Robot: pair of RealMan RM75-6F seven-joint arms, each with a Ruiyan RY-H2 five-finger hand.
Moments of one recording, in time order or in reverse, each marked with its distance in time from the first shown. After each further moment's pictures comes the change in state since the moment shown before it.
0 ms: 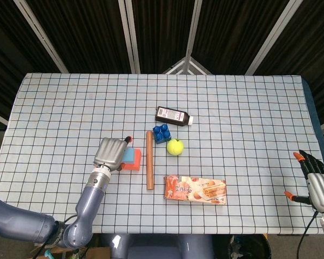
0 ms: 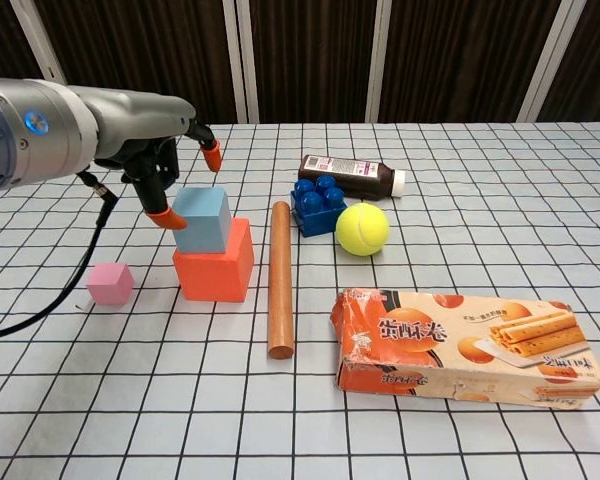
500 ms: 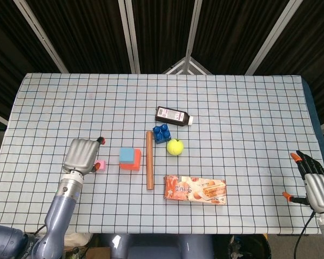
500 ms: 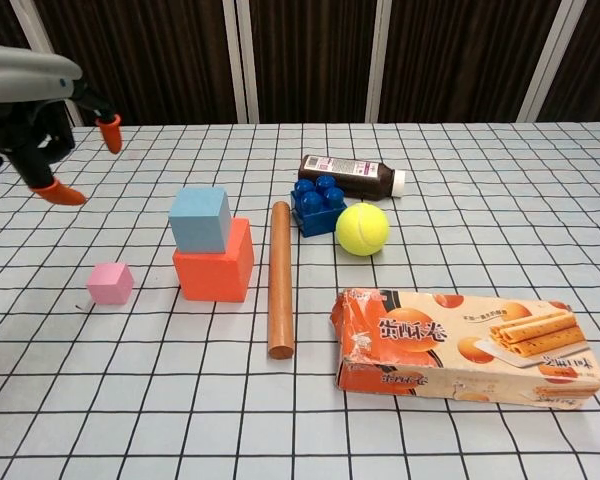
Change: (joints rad) left arm 0.146 0.185 0.109 -0.188 0.144 0.131 -0.064; right arm -0.001 -0.001 -0.004 -0.017 -0.011 0.007 -0.025
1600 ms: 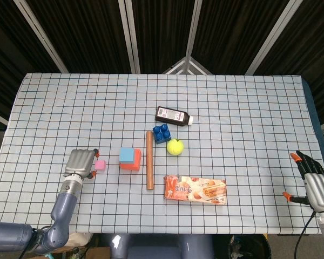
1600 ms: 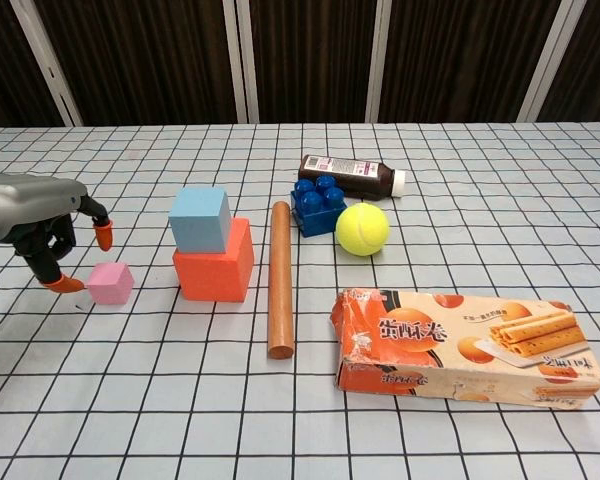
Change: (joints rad) left arm 0.087 -0.159 0.055 0.347 -0.017 -0.239 -0.092; right arm 0.009 0.003 0.000 0.001 0.017 -0.030 0.002
